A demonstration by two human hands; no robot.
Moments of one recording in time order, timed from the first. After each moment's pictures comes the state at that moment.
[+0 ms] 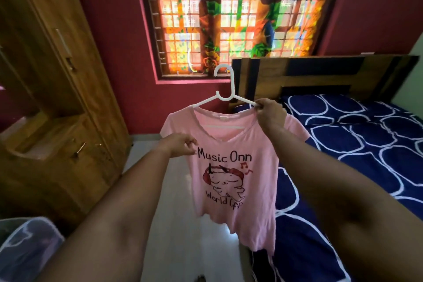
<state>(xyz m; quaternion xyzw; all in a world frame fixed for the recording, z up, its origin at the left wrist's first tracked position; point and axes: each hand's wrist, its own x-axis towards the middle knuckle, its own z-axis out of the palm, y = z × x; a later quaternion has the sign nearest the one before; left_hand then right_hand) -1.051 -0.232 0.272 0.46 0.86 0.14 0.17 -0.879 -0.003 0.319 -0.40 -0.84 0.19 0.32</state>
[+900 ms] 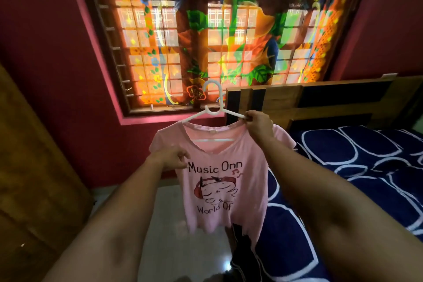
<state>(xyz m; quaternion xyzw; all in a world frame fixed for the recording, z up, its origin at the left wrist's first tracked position) -1.441 0.115 0.247 0.51 0.83 0.09 0.19 -1.256 0.337 0.289 -0.40 -0.83 0.23 0.31</state>
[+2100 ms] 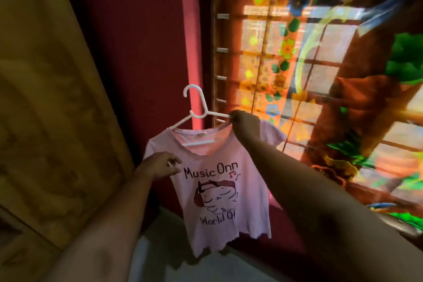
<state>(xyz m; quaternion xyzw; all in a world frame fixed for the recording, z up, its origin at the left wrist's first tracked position) -1.938 0.136 0.225 0.15 0.96 0.22 0.10 -1.924 0.414 0.307 -0.08 -0.96 0.18 0.22</state>
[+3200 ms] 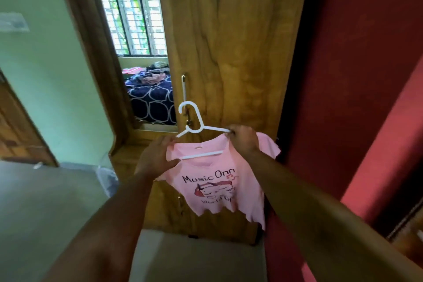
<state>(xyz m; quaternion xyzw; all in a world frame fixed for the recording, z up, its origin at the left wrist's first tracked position) -1.809 0.002 0.288 -0.42 0.88 0.08 -0.20 -2.065 0.100 0.322 0.53 -0.79 0.30 0.03</state>
